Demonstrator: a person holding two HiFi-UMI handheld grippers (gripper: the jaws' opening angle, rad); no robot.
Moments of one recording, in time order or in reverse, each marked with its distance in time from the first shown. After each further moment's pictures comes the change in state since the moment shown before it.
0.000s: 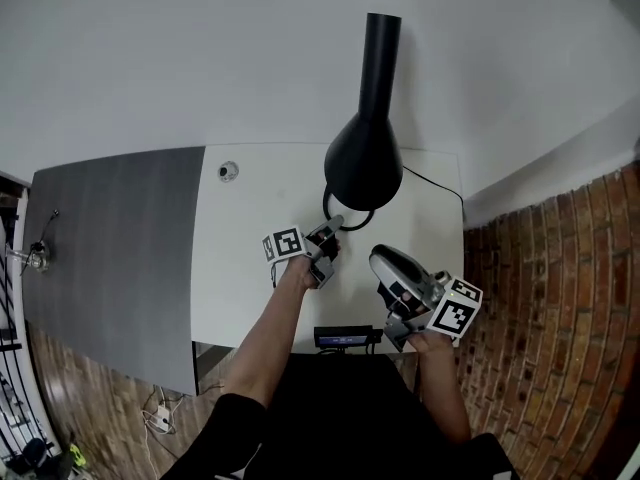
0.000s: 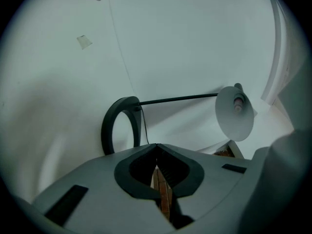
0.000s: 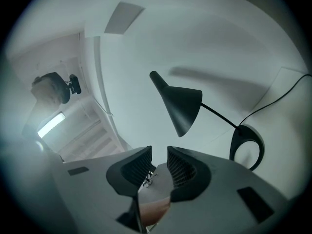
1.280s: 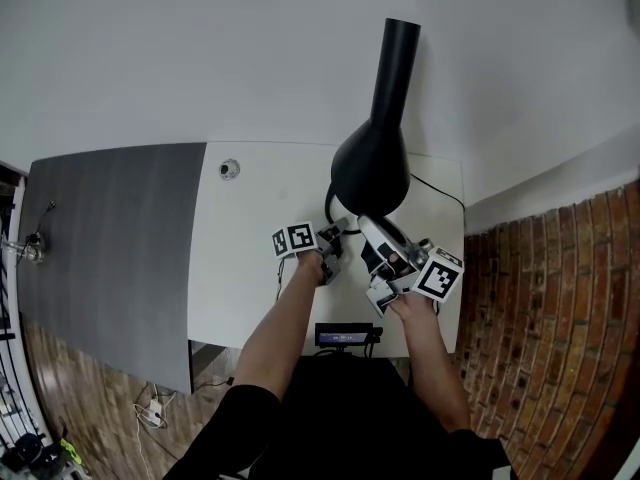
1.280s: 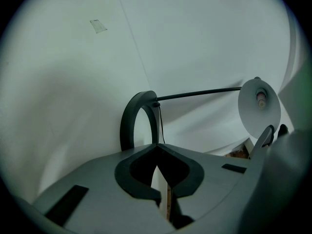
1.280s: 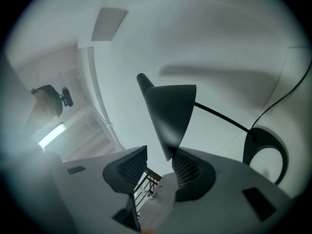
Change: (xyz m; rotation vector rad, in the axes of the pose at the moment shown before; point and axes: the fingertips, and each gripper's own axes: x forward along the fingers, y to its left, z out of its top) left arm 0.018 0.043 -0.006 -0.033 0.037 0.160; right arm 0.063 -0.043 0.033 0.062 -0.091 0.053
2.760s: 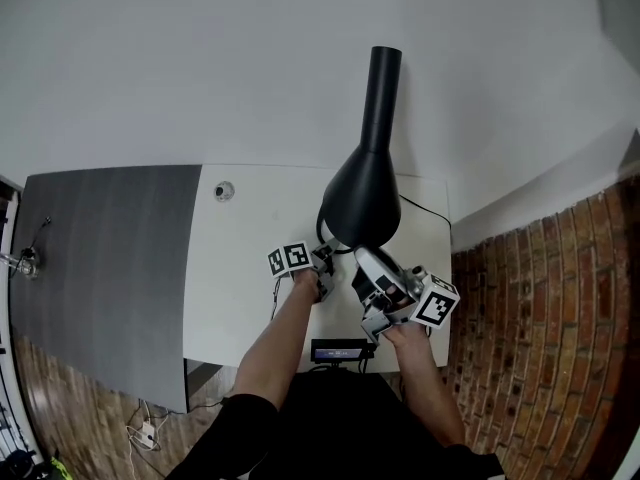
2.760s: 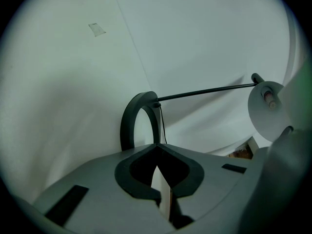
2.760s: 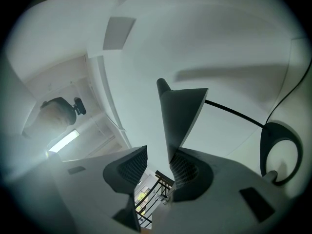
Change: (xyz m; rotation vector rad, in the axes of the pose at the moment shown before) left arm 0.006 0.001 0.001 0.020 -0.017 0.026; right arm -0.013 0.051 0.003 0.025 -0.053 0.140
